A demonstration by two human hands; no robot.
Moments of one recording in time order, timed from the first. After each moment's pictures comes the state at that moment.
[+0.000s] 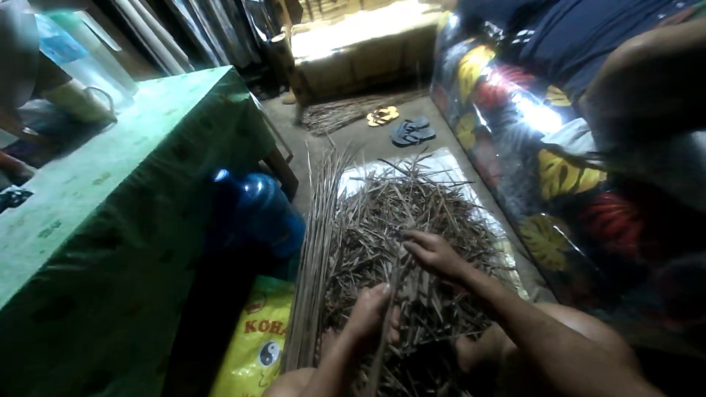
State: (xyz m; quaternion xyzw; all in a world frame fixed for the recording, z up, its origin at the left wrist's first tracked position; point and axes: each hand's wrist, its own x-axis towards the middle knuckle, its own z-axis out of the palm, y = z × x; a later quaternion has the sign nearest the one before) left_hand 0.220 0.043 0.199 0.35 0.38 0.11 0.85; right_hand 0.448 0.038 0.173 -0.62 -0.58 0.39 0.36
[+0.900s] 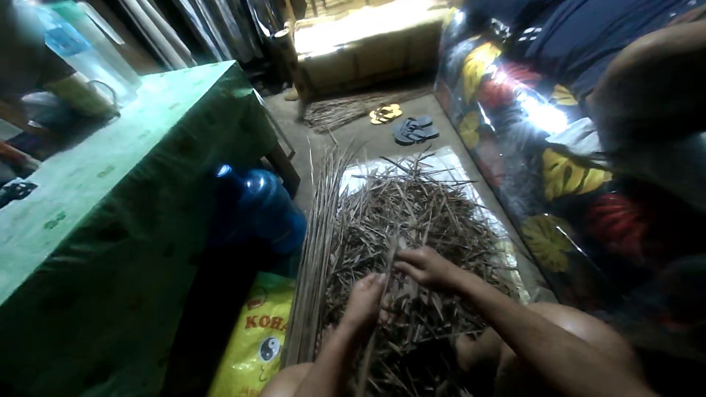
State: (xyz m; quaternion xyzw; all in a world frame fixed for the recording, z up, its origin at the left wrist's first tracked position) left_hand 0.225 0.051 0.196 0.39 0.45 0.16 0.79; right_hand 0.435 0.032 0.169 -0.55 -0.72 0.34 0.26
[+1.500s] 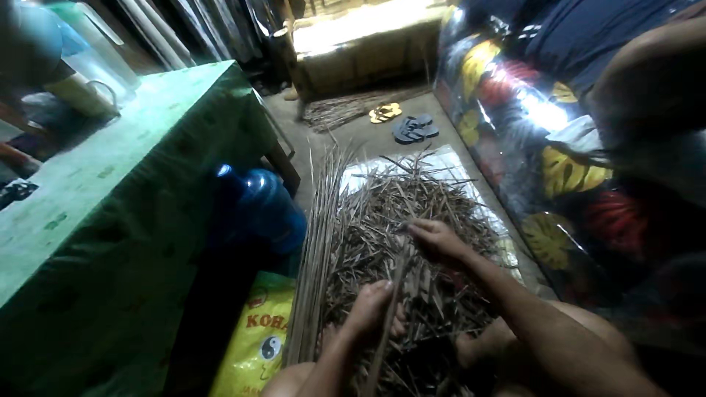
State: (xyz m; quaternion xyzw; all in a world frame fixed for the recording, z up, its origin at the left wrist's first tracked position) left_hand 0.217 0.045 0.193 0.39 0.39 0.12 0.83; right_hand 0.453 0.052 0.185 -0.61 -0.42 0.52 0.43
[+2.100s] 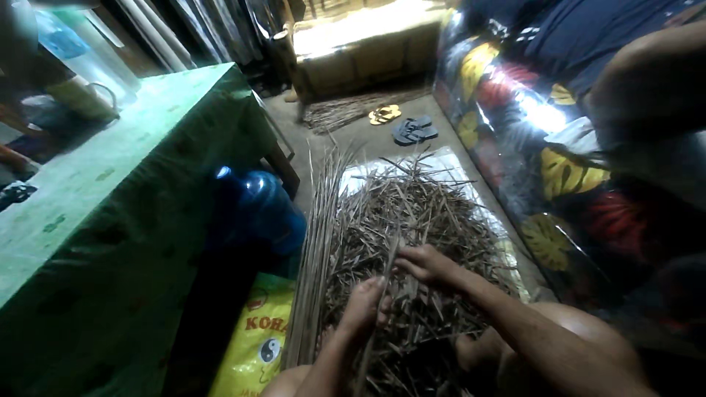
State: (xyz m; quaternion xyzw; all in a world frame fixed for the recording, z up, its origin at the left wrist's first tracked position) left_hand 0.220 0.049 0.193 0.37 0.43 0.16 0.81; right_hand 0.436 0.032 0.169 -0.56 -0.72 0.30 0.27
